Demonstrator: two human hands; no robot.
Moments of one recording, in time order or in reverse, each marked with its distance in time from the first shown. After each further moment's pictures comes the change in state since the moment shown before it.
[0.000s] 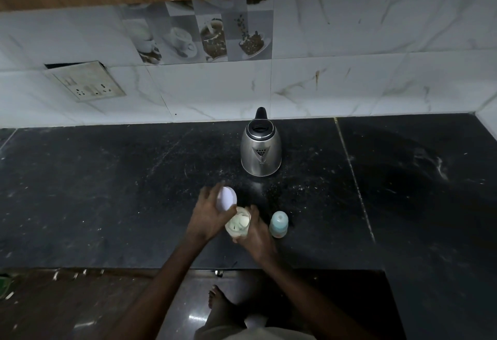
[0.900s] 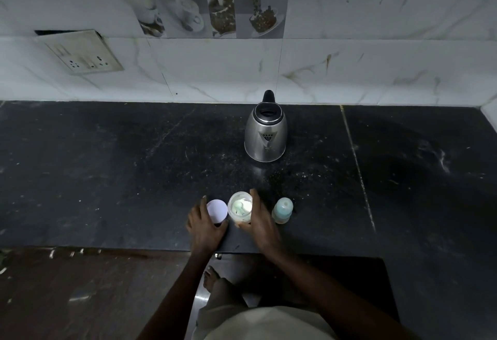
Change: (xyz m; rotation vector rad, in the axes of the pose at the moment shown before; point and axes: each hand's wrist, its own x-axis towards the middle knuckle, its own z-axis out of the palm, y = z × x) left_hand -0.049 -0.096 0.082 0.061 0.146 -0.305; right_hand -0.007 0.006 -0.001 -0.124 -0.002 -0.127
